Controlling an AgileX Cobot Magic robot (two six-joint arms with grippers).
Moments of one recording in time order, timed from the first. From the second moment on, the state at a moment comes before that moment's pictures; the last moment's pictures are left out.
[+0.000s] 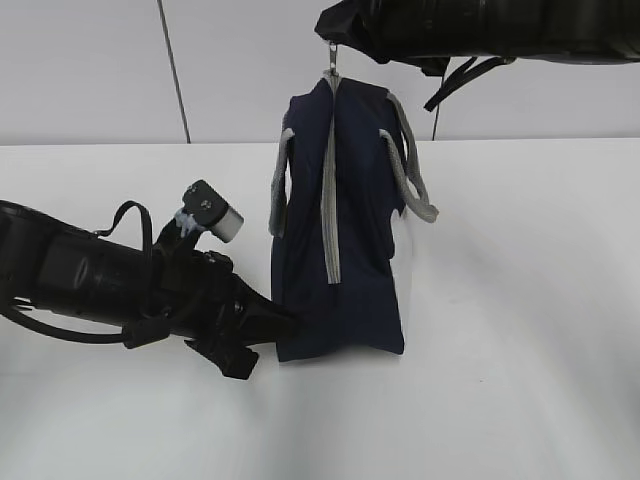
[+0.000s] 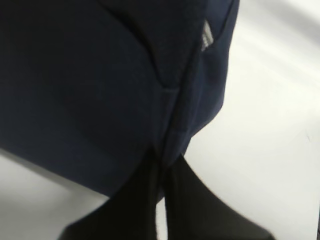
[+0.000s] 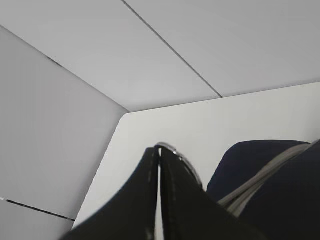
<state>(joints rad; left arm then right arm) -0.42 1.83 -0.79 -1.68 0.67 2.04 0.32 1.78 -1.37 1.78 0.37 -1.22</state>
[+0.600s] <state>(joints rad) -0.33 1.73 -0.78 -1.58 0.83 1.55 0.31 1.78 -1.38 1.48 0.61 -1.09</state>
